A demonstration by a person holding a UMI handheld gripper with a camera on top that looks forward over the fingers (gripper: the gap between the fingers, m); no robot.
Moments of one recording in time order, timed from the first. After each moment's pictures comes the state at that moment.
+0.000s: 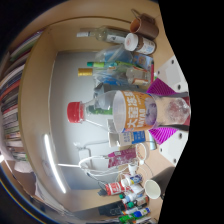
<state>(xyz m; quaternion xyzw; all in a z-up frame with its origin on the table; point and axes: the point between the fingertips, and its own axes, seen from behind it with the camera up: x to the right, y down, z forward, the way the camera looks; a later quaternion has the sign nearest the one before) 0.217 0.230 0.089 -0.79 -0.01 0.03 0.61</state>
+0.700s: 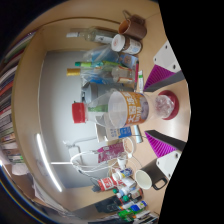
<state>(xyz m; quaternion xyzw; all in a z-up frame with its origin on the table) 0.207 0.182 0.070 -0.84 -0.01 0.05 0.54</state>
